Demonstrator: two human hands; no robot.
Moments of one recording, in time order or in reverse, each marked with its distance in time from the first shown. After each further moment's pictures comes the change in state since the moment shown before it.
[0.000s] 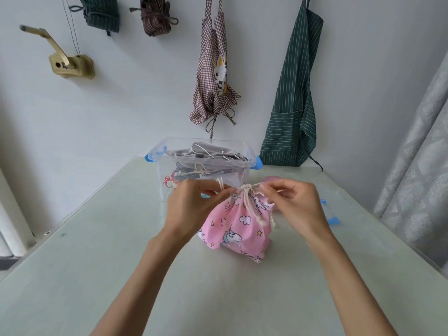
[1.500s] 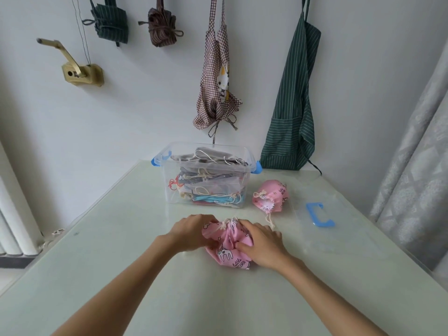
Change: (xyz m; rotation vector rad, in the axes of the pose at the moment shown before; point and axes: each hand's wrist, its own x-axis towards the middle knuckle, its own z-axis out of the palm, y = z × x) left_hand 0.000 -0.069 0.015 0.572 -0.619 -0.103; right_hand -0.018 0.073 0.044 -0.889 -0.495 0.109
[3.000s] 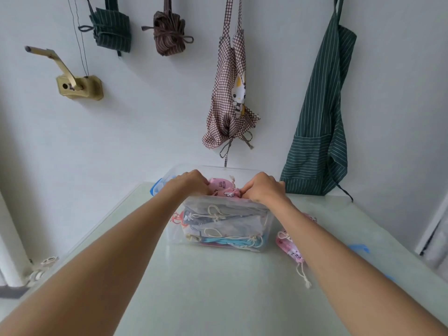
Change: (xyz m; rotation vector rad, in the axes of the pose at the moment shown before) left_hand 0.150 -0.040 -0.124 0.094 0.053 -0.333; right_hand 0.199 -0.047 -0.094 0.064 0.205 0.159
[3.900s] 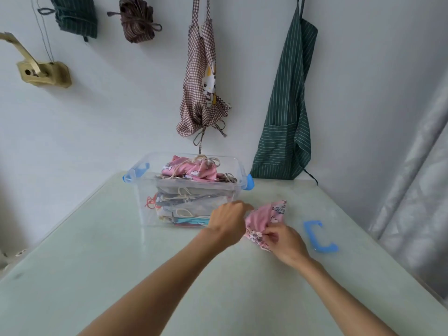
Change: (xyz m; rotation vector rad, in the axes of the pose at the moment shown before) left_hand -0.097 0.115 0.097 -0.102 0.139 0.482; right_hand -0.111 0.160 0.040 0.078 -0.040 -0.044
